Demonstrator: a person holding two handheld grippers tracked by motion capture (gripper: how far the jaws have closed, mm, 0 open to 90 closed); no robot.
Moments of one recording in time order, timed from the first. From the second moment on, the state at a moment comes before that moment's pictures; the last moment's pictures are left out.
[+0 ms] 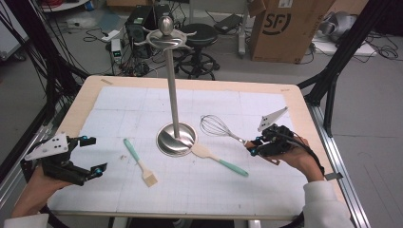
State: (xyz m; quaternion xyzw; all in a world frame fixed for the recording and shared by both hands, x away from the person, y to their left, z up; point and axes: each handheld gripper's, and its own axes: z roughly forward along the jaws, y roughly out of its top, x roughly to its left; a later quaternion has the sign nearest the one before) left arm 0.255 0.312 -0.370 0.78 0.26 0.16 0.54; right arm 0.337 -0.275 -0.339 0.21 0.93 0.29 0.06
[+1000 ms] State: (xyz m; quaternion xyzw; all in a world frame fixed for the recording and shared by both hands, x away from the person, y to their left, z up) left arm 0.251 0.319 -0.366 0.79 0.24 0.16 0.54; right arm 0.303 -0.221 -0.289 0.08 0.91 0.41 0.02
